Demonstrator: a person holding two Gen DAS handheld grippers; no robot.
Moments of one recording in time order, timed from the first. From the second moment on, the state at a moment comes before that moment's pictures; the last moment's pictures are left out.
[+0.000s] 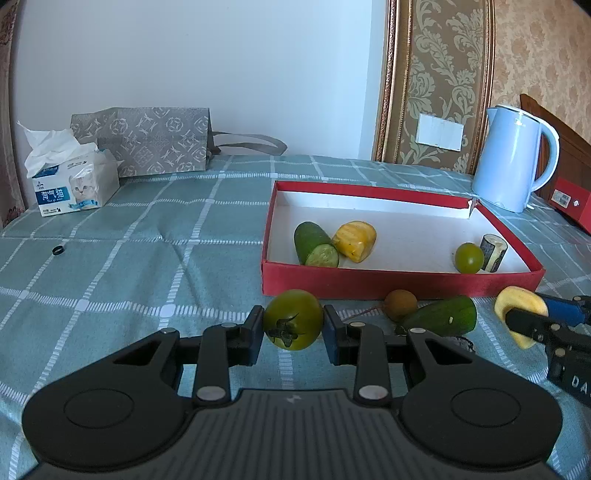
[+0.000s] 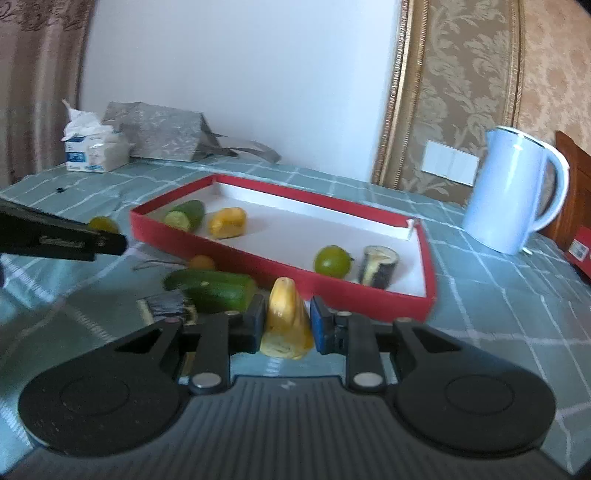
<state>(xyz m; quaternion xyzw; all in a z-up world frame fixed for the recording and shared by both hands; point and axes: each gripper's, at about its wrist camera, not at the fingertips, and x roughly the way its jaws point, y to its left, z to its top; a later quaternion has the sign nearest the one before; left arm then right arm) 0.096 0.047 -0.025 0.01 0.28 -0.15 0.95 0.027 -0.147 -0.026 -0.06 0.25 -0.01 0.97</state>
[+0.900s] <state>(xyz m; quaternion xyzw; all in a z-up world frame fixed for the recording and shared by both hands) 0.105 0.009 -0.003 0.03 0.26 -0.18 0.95 0.030 -0.180 -0.031 0.01 0.23 -0.03 0.97</state>
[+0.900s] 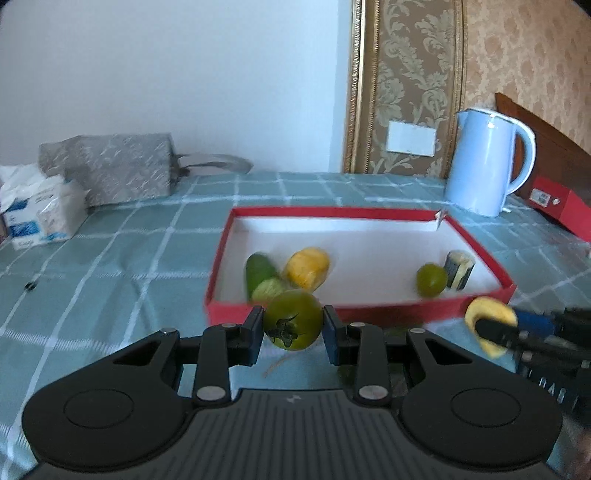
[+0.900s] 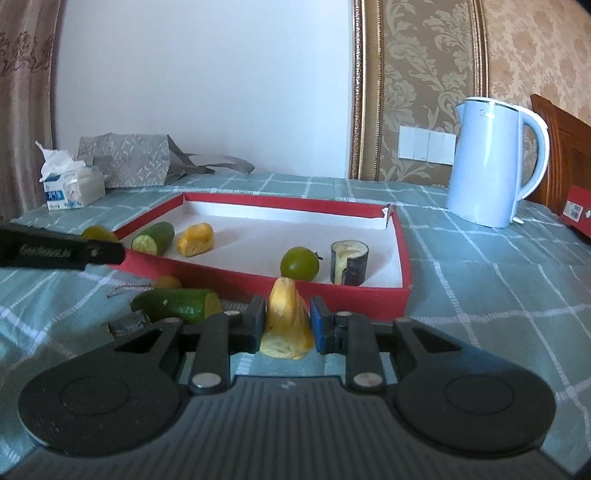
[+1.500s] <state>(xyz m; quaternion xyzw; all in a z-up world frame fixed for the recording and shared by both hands) 0.188 -0.079 -0.007 0.07 0.28 -0.20 0.94 0.036 -0.194 -0.036 0.05 0.24 -0.04 0.97</state>
